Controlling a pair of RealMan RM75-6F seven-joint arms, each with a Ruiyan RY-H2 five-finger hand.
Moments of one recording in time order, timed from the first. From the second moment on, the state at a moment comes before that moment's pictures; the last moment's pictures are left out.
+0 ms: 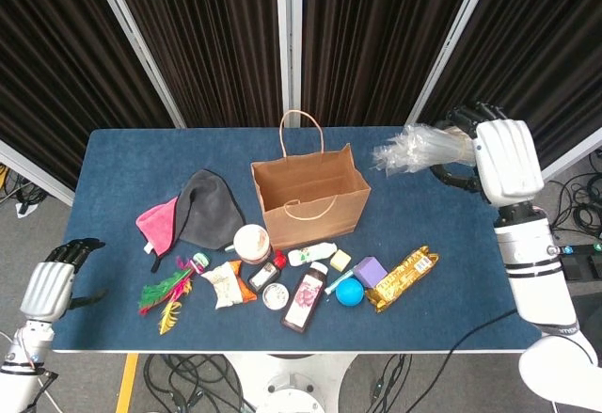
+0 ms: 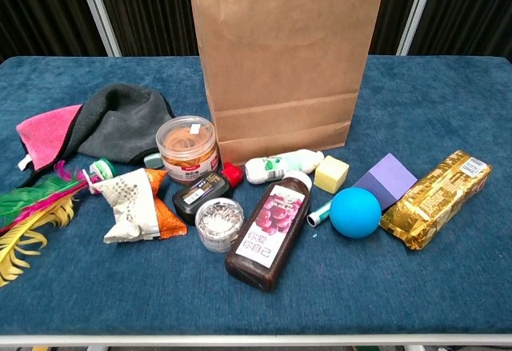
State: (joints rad) left arm -0.15 -1.42 -0.01 -1.09 1.57 1.49 -0.31; right arm 0.64 -0.87 0.54 -2.09 -0.94 1.21 -0.21
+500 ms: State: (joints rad) left arm -0.13 -1.41 -0.02 -1.07 1.55 1.51 -0.35; right arm 0.84 -1.38 0.53 -1.83 -1.06 1.18 0.21
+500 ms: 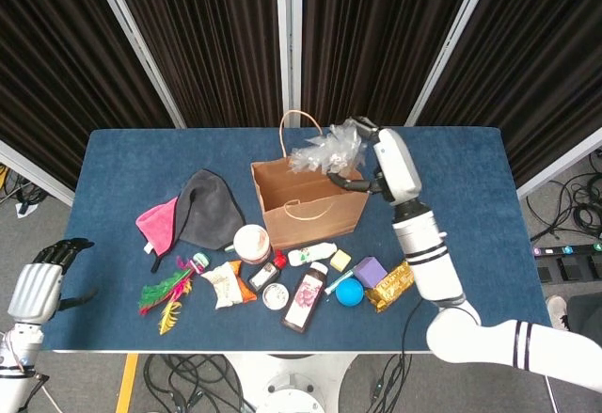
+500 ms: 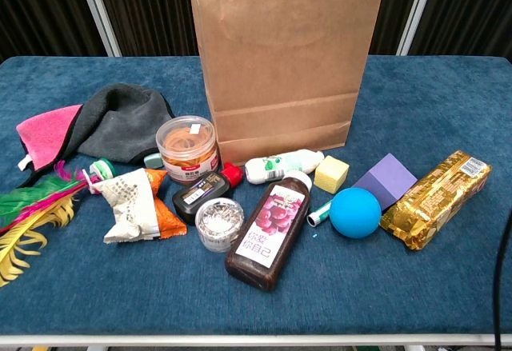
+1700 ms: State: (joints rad) left arm -0.14 -1.43 -0.02 -1.04 1.54 1.49 -0.41; right arm 0.85 -1.52 0.54 -1.69 -1.16 1.13 0.43
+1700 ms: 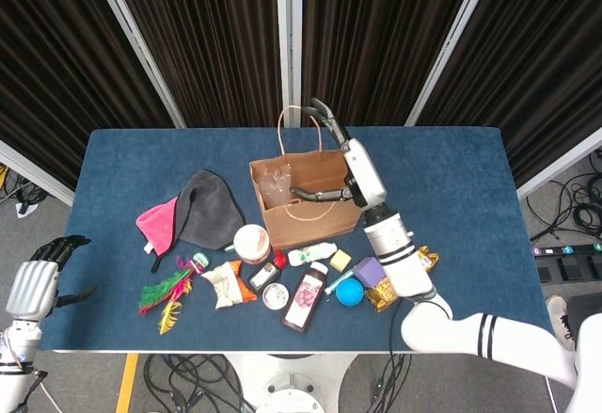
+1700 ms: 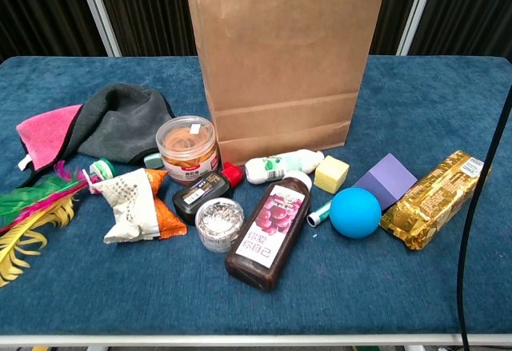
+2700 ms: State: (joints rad) left arm -0.16 -1.45 -0.02 -1.06 1.56 1.50 -0.36; right arm 0.36 -1.08 0.10 -1.72 -1.45 1.32 -0.21
